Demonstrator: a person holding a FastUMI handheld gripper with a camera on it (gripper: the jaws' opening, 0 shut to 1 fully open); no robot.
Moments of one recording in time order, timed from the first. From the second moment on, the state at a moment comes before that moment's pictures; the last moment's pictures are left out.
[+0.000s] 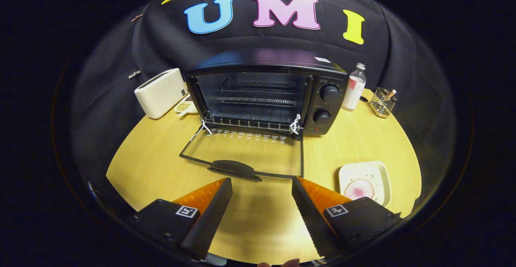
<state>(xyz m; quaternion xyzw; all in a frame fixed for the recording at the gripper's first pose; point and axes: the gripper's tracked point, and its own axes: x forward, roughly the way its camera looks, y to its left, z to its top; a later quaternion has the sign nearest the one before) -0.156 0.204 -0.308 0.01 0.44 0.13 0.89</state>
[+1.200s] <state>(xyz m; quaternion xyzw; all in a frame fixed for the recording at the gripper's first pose) -0.128 -0.070 -0.429 0.02 0.68 0.11 0.72</state>
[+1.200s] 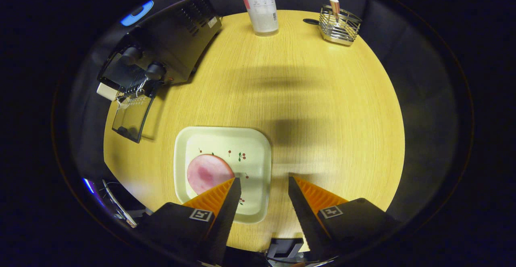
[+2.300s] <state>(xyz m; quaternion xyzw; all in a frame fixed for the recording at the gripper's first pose) -0.137 -0.054 -0.434 0.25 0.71 0.14 0.64</state>
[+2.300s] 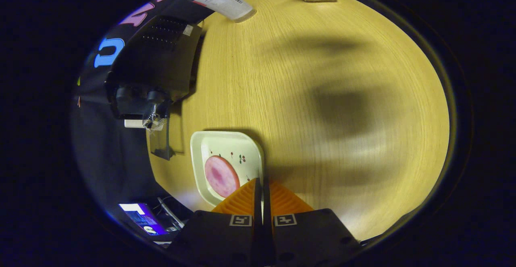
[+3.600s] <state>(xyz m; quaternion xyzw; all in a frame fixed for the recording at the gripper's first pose) -0.122 0.206 -0.326 0.53 0.54 -0.11 0.64</state>
